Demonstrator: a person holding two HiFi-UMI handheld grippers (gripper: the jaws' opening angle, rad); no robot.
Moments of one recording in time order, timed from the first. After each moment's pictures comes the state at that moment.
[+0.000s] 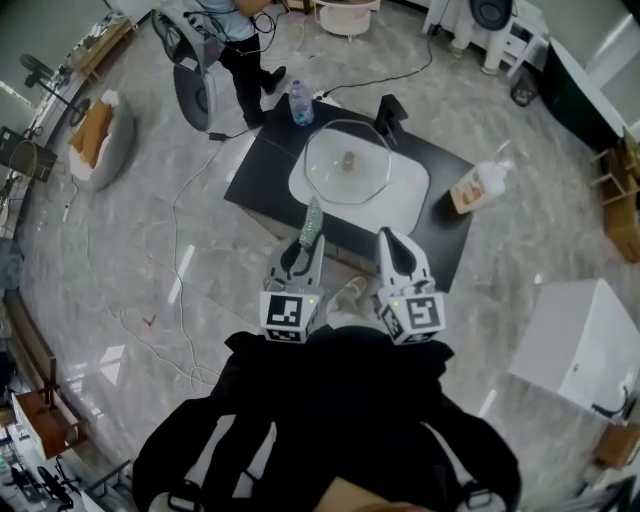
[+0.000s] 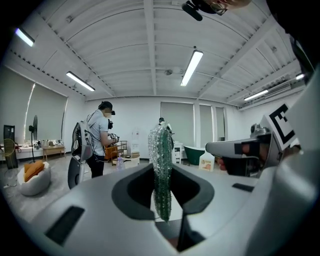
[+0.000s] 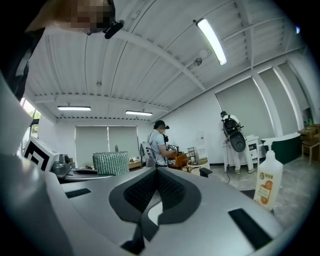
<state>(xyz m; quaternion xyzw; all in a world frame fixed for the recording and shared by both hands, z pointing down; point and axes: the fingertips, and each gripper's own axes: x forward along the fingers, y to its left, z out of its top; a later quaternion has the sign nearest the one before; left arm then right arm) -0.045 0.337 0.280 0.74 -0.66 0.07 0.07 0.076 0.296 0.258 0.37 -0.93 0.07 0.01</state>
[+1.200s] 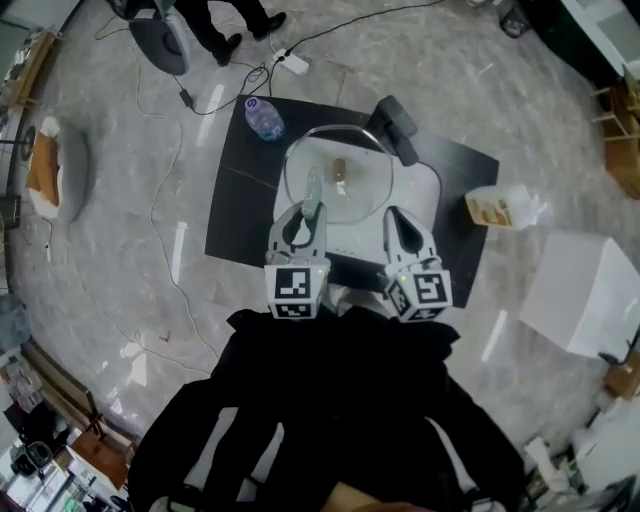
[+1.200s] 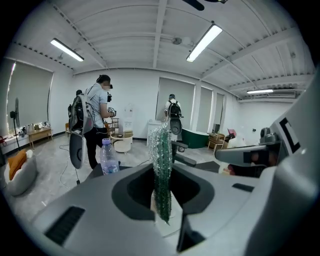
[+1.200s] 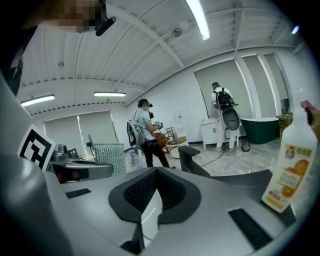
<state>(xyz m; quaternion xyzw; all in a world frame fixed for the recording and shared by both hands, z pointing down) -0.114 0.091 0.382 0.77 -0.60 0.15 0.17 0.030 0.078 0.376 0.47 -0.86 0.18 0.10</state>
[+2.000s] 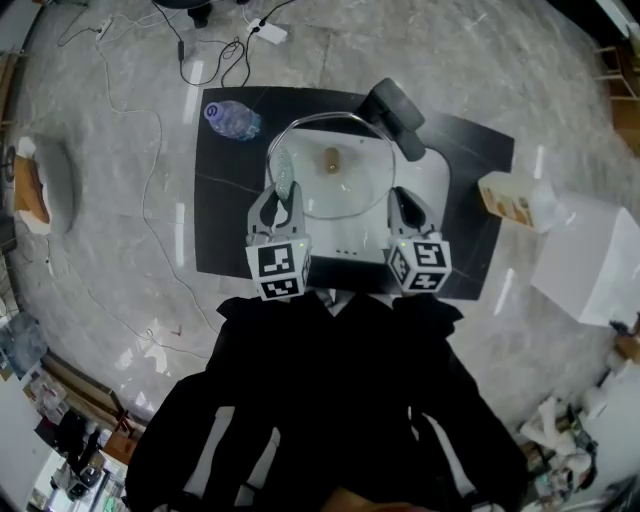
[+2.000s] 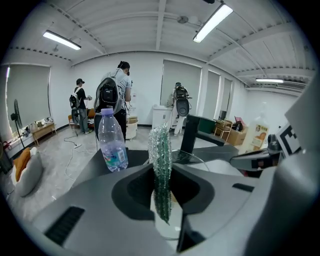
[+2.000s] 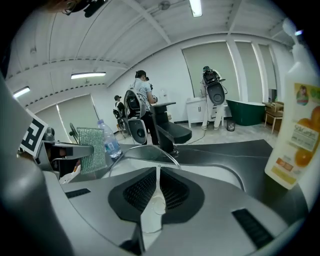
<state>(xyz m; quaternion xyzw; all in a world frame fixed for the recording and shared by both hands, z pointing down) -0.153 0.025 0.485 0.73 -0.60 0.22 0.22 0.060 0.025 0.523 0.52 -0.79 0.27 0.19</state>
